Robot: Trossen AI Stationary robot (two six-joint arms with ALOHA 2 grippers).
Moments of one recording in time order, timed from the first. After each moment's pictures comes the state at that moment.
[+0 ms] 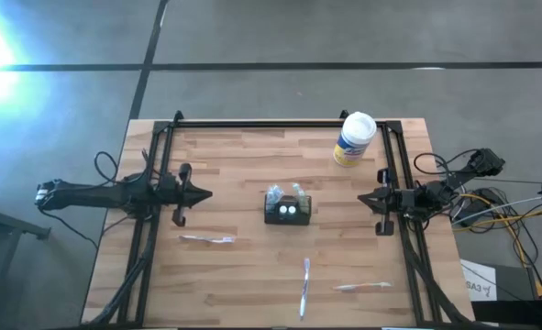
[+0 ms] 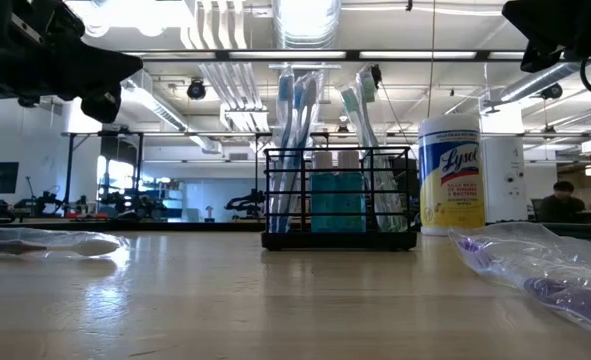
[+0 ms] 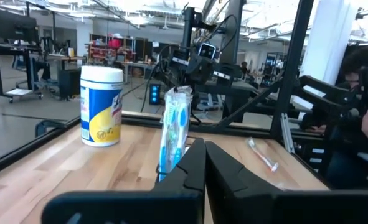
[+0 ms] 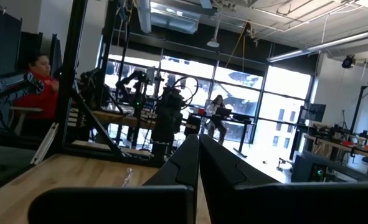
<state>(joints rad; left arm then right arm) -0.01 0.27 0.02 0.31 -0.02 -0.12 0.52 0.23 0.01 0.56 0.55 -0.35</state>
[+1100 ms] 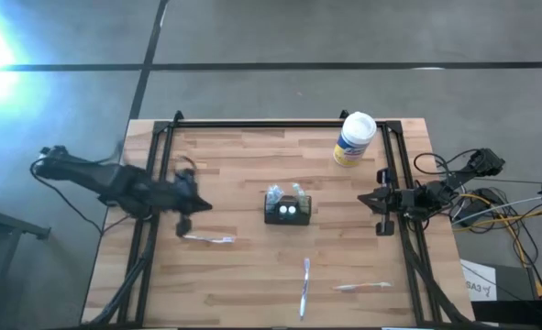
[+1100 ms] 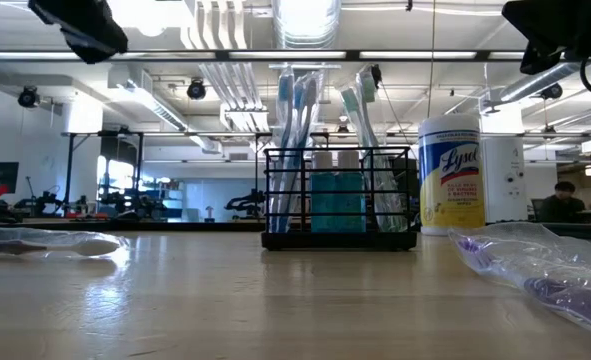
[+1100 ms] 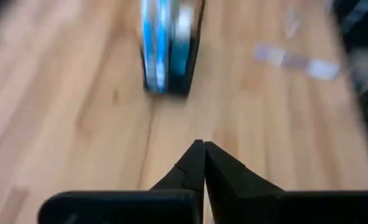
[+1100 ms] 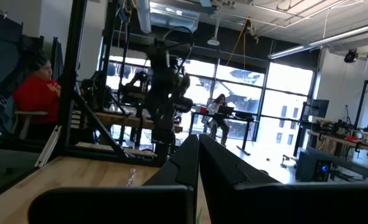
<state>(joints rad) -0.31 0.86 0.84 -0.73 -0.25 -0.39 0.52 0.23 0.01 0.56 0.55 -0.32</state>
